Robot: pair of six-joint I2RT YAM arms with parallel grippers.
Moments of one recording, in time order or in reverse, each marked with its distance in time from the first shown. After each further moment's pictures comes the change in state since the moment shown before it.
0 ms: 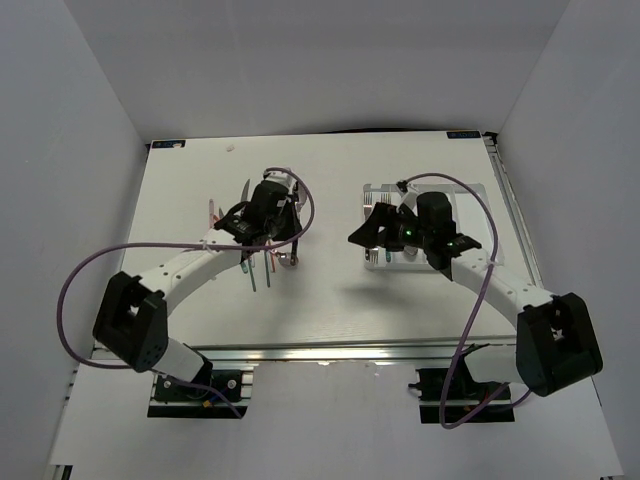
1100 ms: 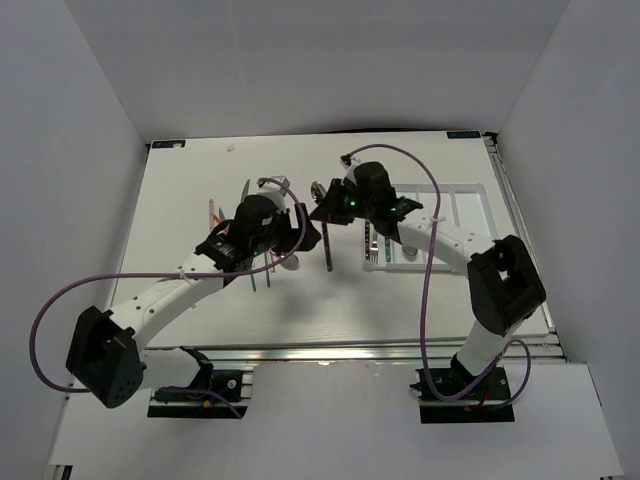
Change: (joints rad) left arm -0.044 -0.232 -0.169 0.132 0.159 -0.058; right arm 0.247 0.414 0.469 0.000 0.166 0.141
